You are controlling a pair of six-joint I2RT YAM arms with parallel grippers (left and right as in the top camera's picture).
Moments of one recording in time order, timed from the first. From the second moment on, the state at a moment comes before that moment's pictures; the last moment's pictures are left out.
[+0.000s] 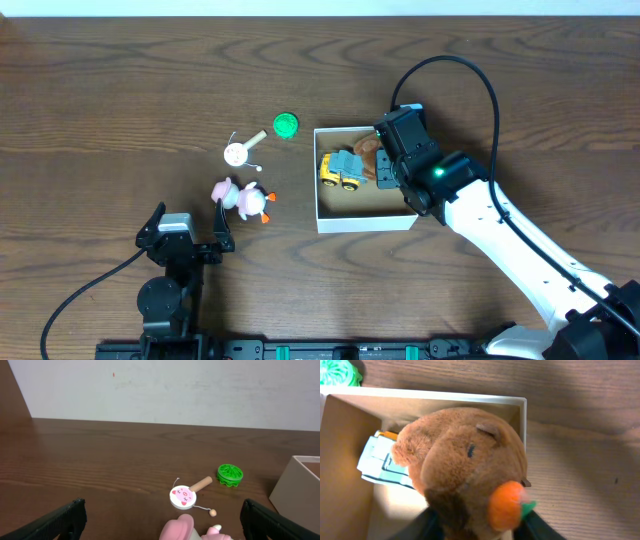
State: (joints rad) left arm 0.02 0.02 0.02 -0.11 0.01 -0.04; right arm 0.56 1.51 1.12 -0.65 0.25 0.43
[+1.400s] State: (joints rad) left arm 0.02 0.02 0.02 -0.11 0.01 -0.04; right arm 0.56 1.33 1.12 -0.87 0.20 0.19
